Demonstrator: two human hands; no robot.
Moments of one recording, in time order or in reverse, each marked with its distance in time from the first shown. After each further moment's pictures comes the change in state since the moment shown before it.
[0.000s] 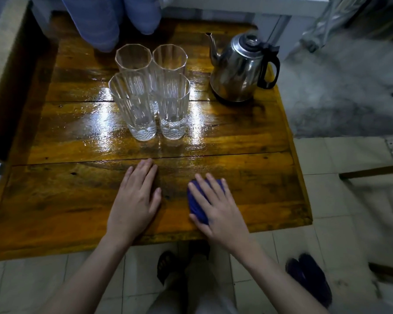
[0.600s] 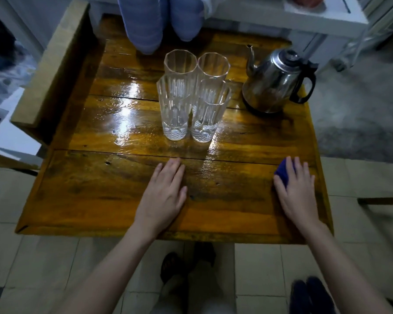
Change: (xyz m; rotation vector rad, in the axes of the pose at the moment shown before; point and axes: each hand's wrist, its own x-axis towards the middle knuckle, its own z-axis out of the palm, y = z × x) left_hand -0.003 0.001 -0.001 0.006 0.029 0.010; right_hand 0.018 0.114 -0.043 0.109 0.058 0.600
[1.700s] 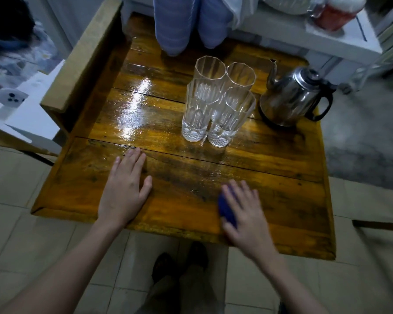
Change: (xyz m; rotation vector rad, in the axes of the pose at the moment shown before) left_hand -0.034 -0.083 -0.021 -0.051 0.073 -0.316; right_hand -0.074 -0.088 0.042 -0.097 -0.074 -0.575
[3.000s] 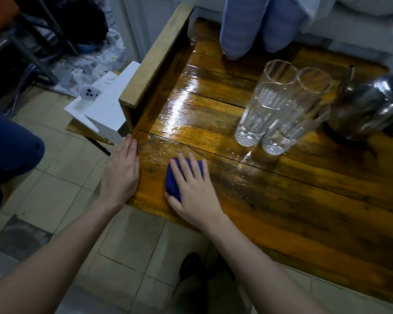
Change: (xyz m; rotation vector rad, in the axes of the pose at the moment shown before) left_hand -0.010 -0.107 -0.039 0.087 0.066 -0.235; right_hand 0.118 -0.192 0.029 -0.037 -0.133 -0.346
